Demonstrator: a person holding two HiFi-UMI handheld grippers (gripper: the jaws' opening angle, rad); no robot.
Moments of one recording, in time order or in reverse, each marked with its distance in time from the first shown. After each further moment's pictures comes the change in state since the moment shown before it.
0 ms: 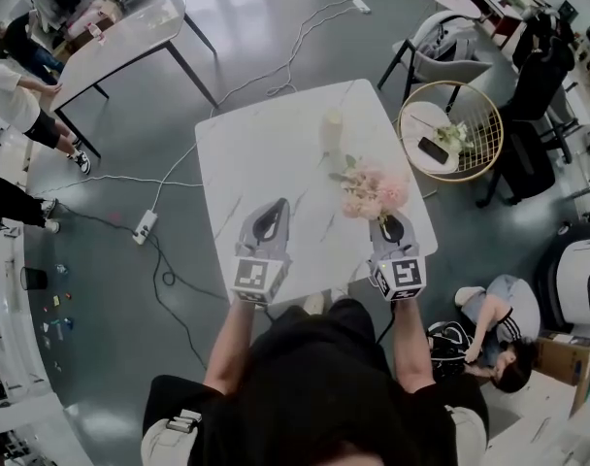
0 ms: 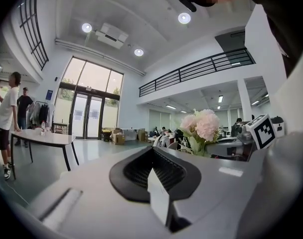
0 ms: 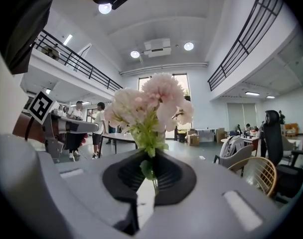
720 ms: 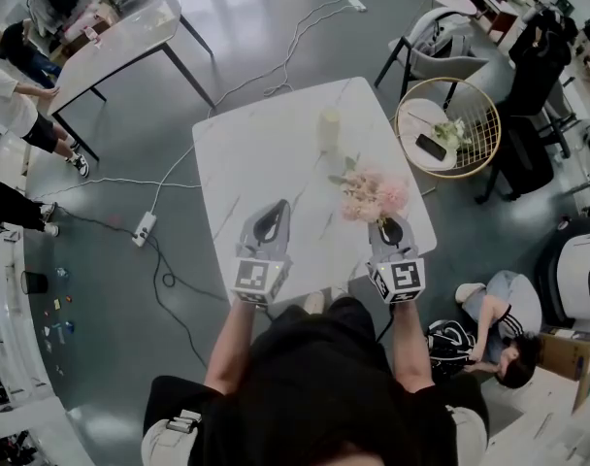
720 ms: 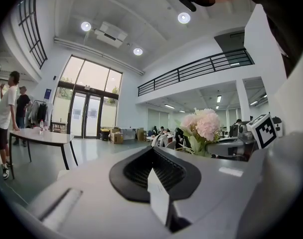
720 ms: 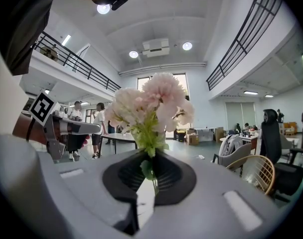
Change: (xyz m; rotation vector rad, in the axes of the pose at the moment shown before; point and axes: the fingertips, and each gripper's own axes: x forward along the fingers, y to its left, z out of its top) left arm 0.000 -0.009 0.006 -0.031 0.013 -0.021; right arm -0.010 0.003 -0.004 0.013 0.002 -0.012
